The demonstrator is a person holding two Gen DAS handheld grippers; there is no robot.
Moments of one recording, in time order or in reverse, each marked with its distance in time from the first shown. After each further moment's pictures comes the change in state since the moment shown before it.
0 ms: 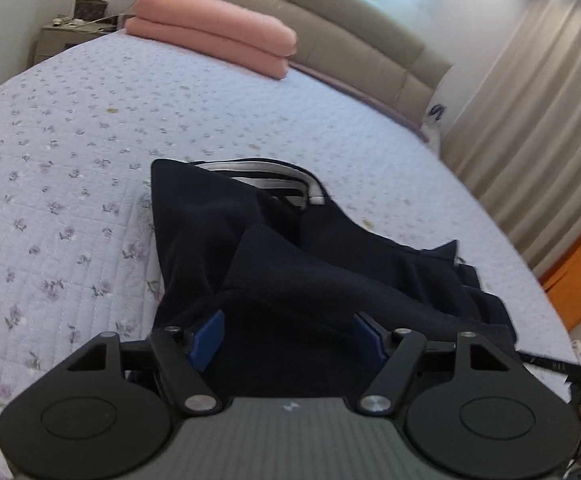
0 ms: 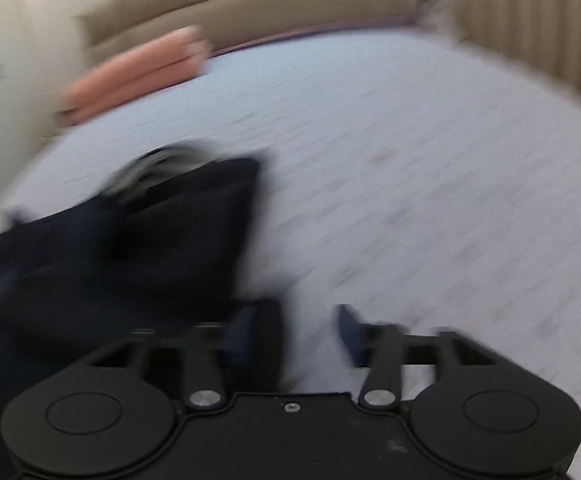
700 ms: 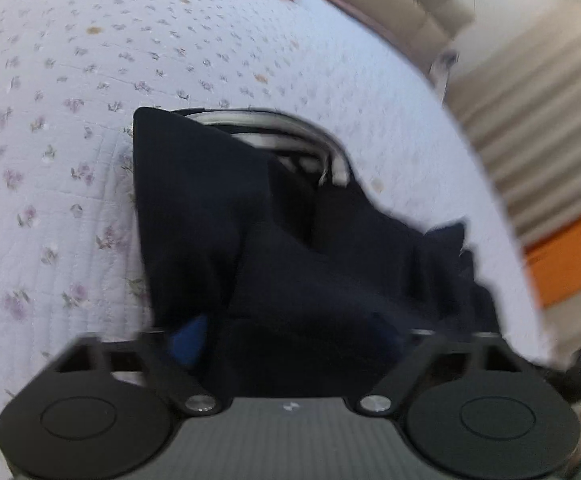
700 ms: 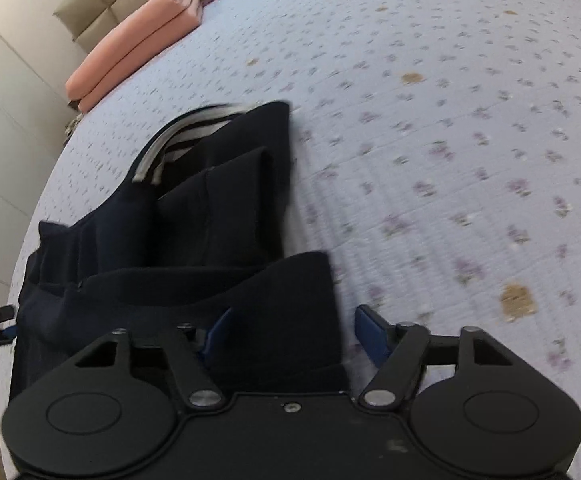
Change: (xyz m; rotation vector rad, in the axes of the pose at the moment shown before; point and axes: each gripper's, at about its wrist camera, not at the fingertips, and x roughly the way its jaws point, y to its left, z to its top) left arm 0.050 0.023 0.051 -0.048 0.295 -0.045; right arm 0.011 0.000 0.017 0.166 0.297 0.241
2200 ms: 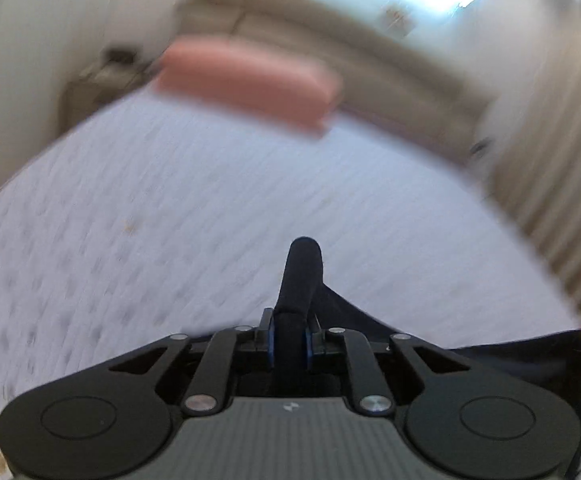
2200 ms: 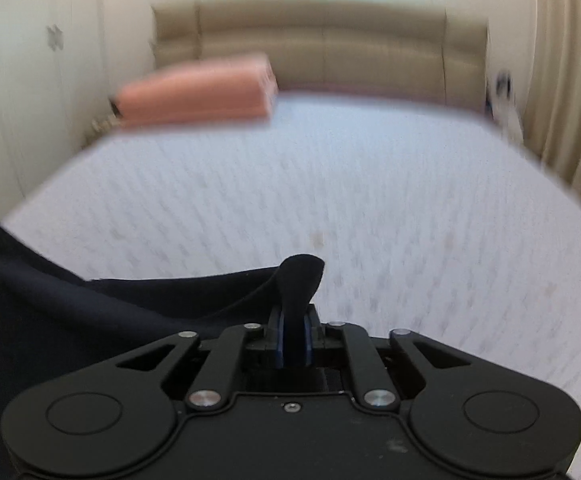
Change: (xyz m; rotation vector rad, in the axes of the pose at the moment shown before) left arm -0.015 -0.028 0.068 -0.001 -0.356 0.250; right arm 0.012 0.107 0.104 -0.423 -0.278 -0.146
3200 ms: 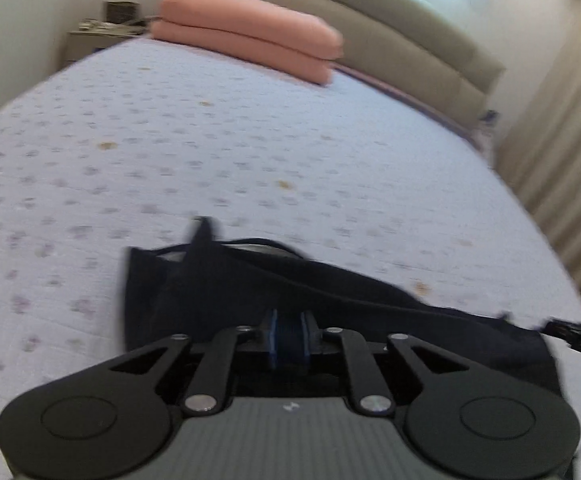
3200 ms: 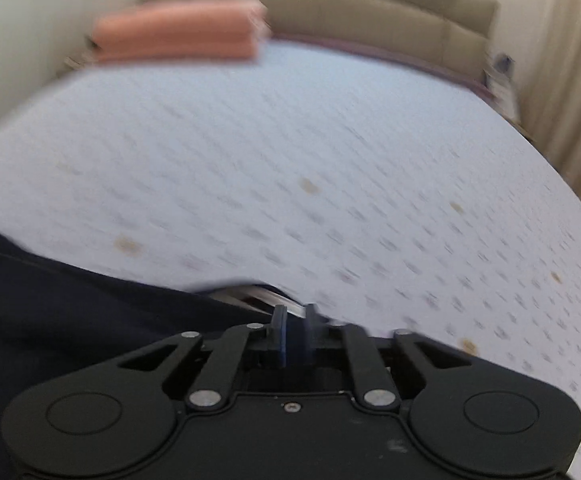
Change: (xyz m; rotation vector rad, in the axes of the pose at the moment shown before) left arm 0.029 -0.036 -0.031 0.000 0.065 -0.110; right arm 0.046 0.044 0.004 -0.118 0.051 -0.070
